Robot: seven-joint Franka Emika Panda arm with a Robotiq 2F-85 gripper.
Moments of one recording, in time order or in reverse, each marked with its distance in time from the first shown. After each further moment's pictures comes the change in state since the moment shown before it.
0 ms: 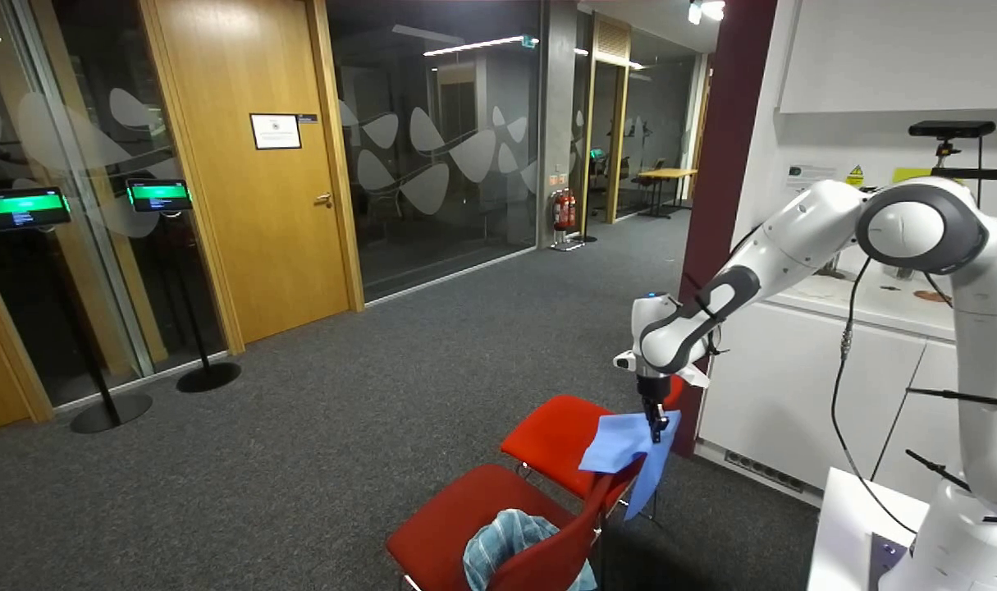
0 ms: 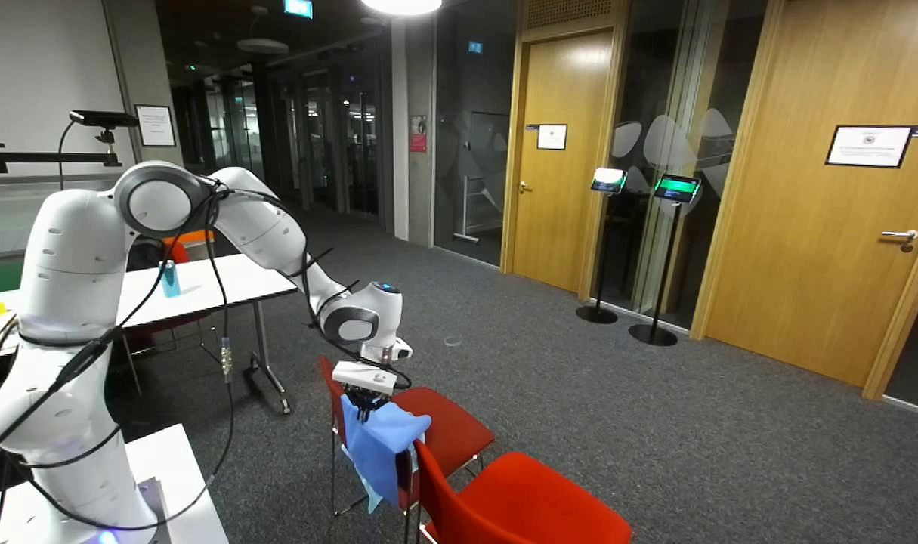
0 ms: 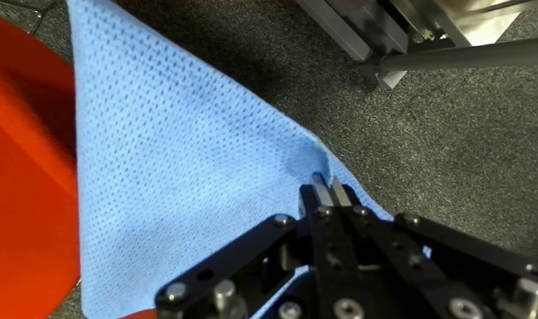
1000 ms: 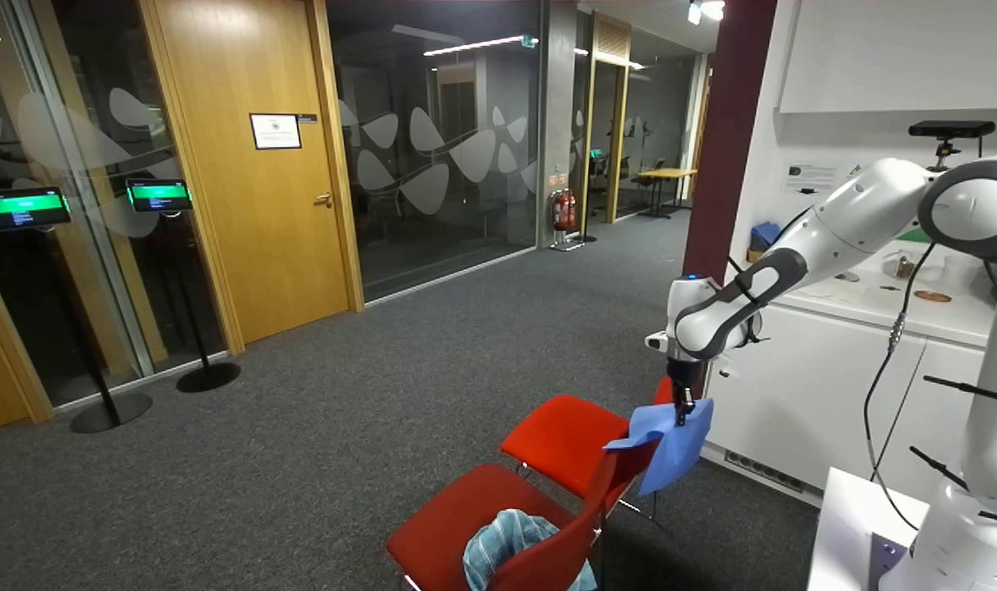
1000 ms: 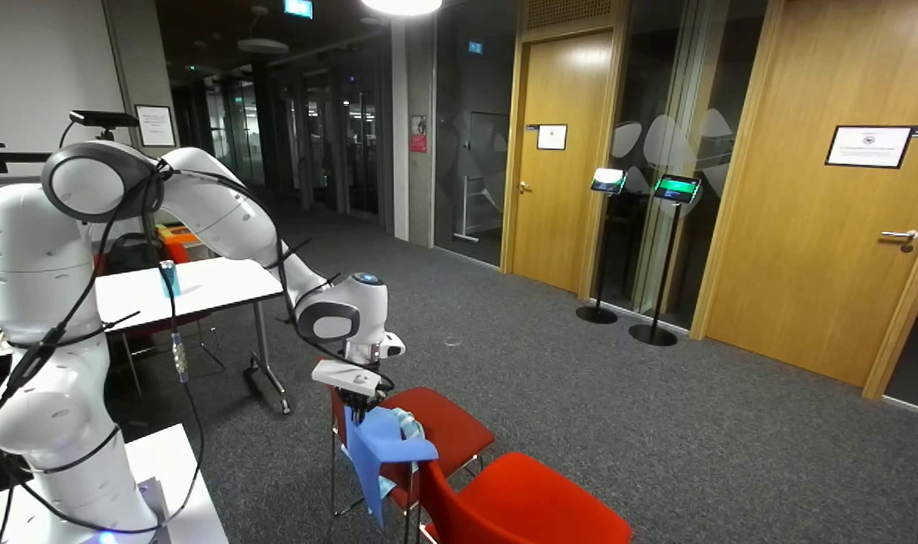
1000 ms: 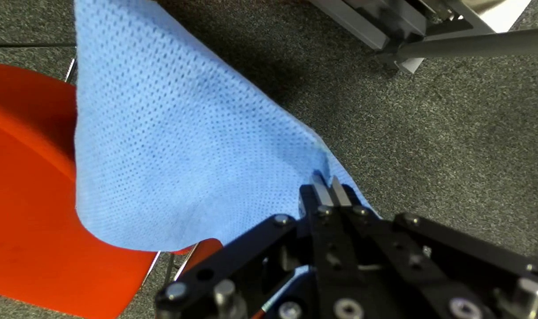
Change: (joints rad) arm -0.021 -0.203 -0.072 -0.178 -0.001 0.062 0.036
